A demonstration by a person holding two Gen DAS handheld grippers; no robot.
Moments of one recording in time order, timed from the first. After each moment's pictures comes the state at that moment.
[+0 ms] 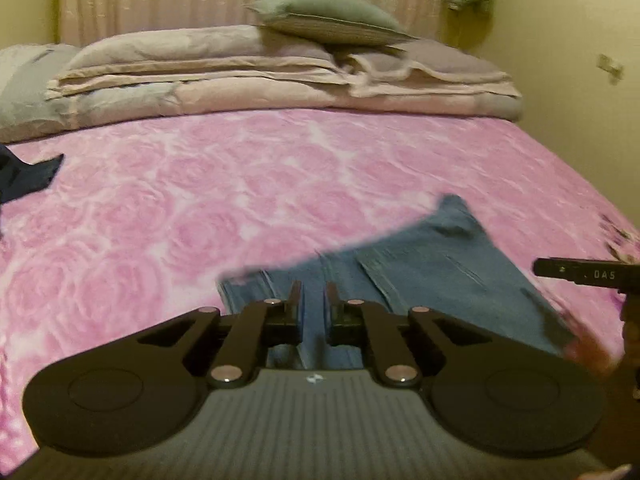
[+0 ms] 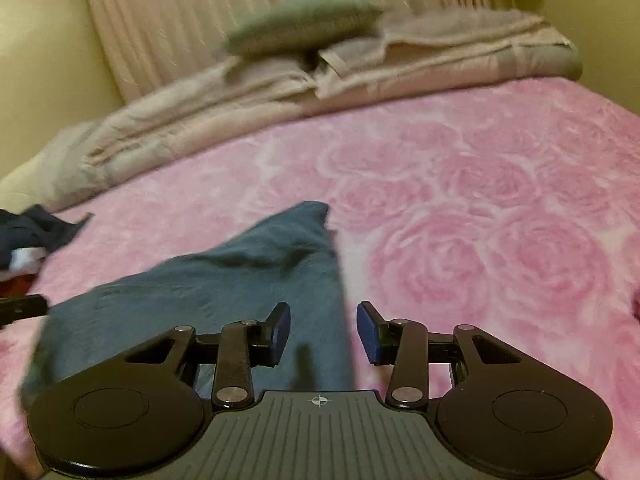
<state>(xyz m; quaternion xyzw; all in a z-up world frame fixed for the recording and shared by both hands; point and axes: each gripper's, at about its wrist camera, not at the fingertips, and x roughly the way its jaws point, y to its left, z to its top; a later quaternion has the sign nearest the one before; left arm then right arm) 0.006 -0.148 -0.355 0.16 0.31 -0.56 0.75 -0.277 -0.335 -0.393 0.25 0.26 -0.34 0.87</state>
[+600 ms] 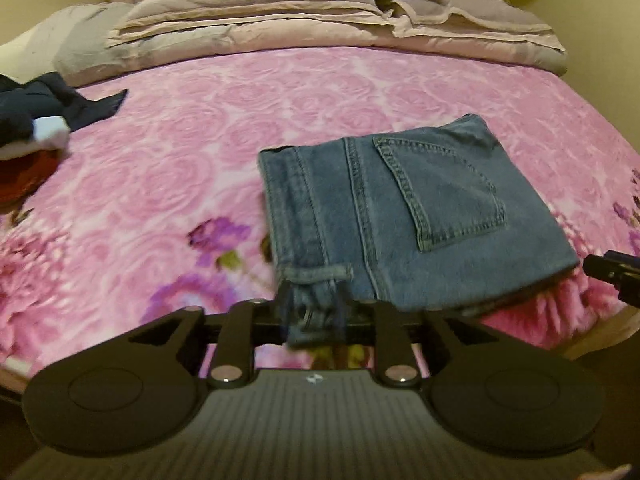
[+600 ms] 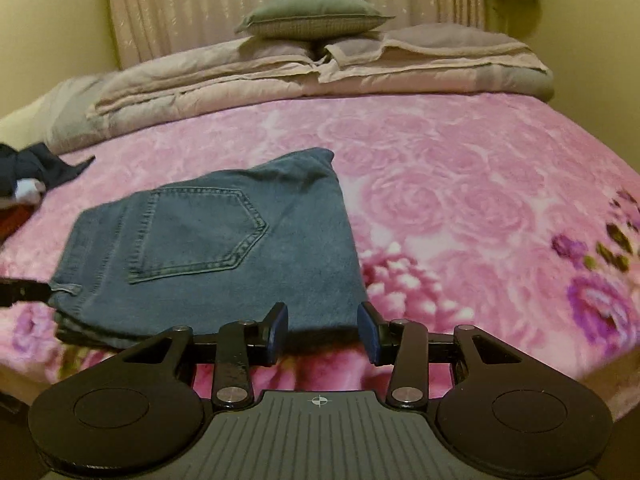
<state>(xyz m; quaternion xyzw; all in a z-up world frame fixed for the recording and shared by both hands) -0.056 -0.089 -0.352 0.21 0.37 -0.46 0.78 -0.301 -0.230 -0.379 0.21 0.30 -0.39 0.84</state>
